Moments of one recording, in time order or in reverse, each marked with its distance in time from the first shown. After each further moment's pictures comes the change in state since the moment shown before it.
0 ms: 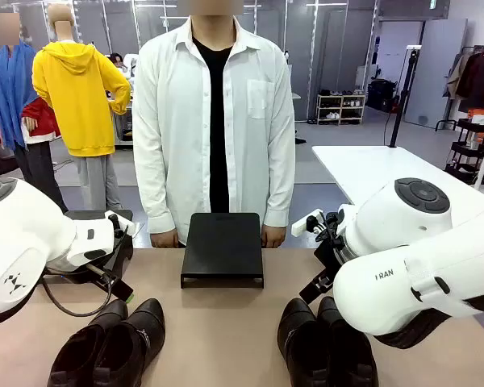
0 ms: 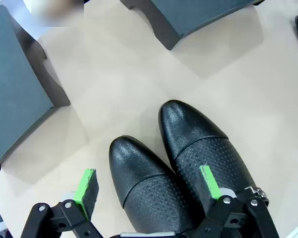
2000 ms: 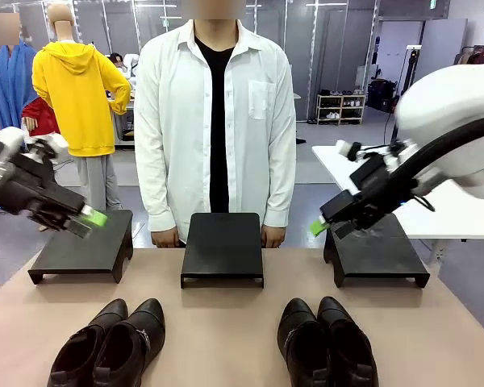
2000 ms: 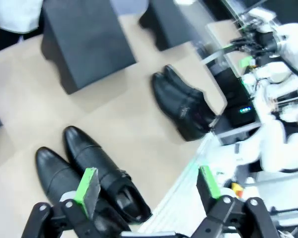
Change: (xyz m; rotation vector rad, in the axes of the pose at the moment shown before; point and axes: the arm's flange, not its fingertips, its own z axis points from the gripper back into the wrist) left arm 0.009 0.109 0.143 -0.723 -0.208 0.295; right arm 0.036 -0.106 0.110 0.641 -0.050 -0.360
